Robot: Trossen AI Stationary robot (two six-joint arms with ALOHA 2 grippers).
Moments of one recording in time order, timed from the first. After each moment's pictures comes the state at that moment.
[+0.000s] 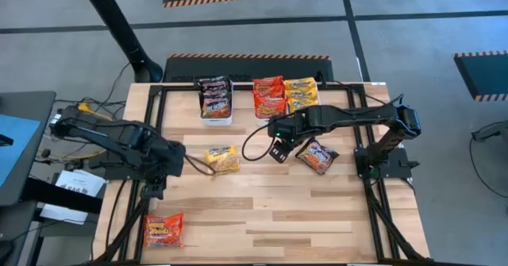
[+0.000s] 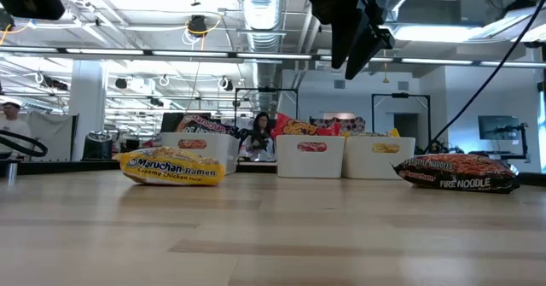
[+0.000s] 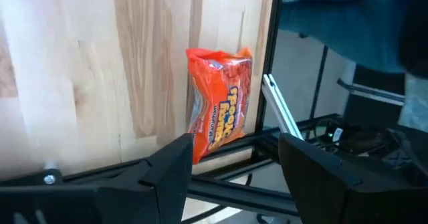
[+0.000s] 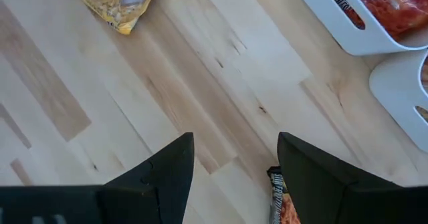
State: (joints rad) left arm -0.28 1.03 1.04 -1.22 0.52 -0.49; right arm -0.02 1.66 1.49 -1.04 0.11 0.62
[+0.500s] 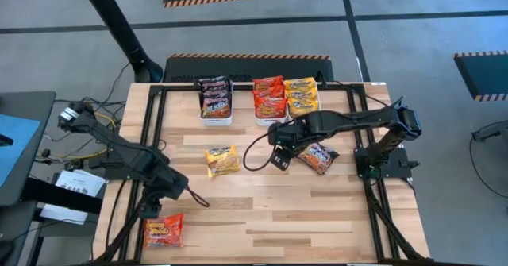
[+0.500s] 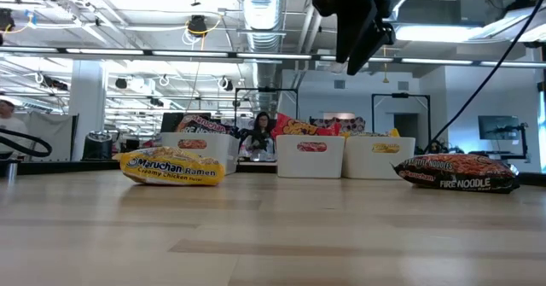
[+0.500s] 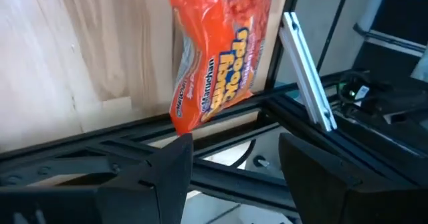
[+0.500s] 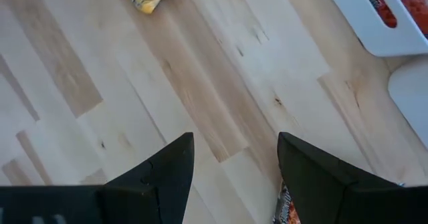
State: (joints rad) left arm -0.53 1.13 0.86 -1.03 0.59 -0.68; right arm 0.04 1.66 1.49 -1.04 0.10 0.59
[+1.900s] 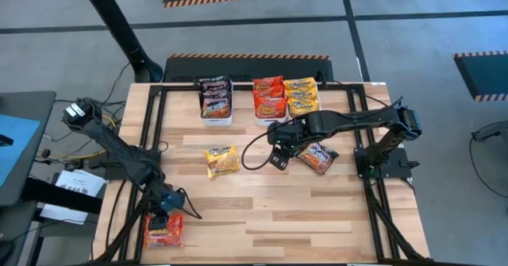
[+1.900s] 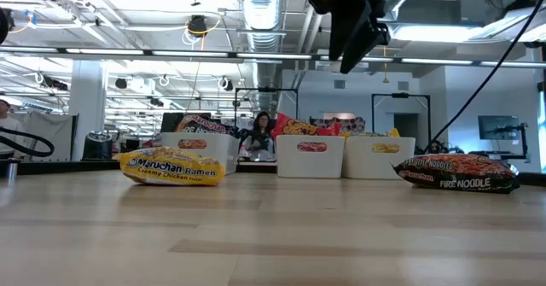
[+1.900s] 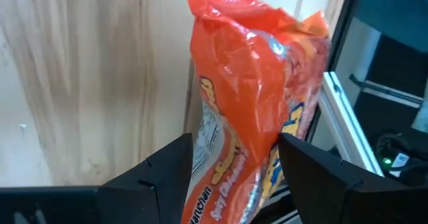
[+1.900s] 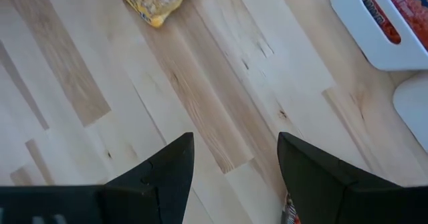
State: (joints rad) left arm -0.74 1.14 0.50 -0.39 0.40 -1.01; right arm 0.04 1.66 1.49 -1.00 0.10 0.58
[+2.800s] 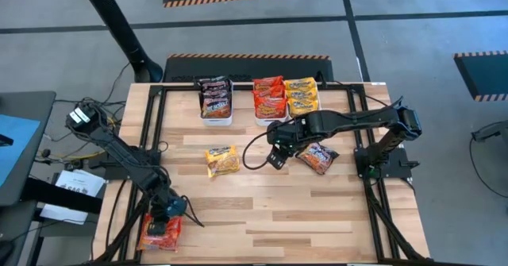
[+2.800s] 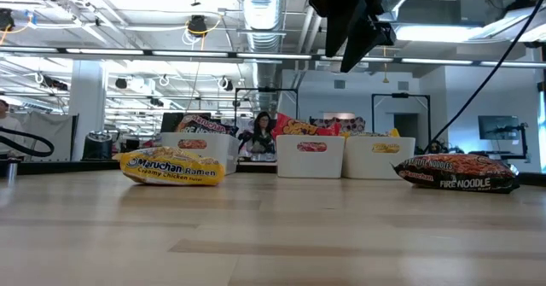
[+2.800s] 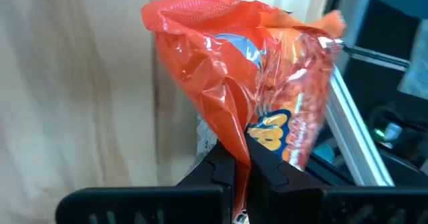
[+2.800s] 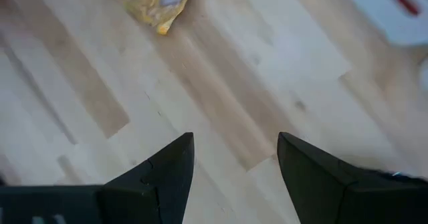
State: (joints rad) left arm -0.73 1.28 0.50 -0.27 0.53 -0.96; right arm 0.04 1.66 1.49 -0.98 0.08 0.71
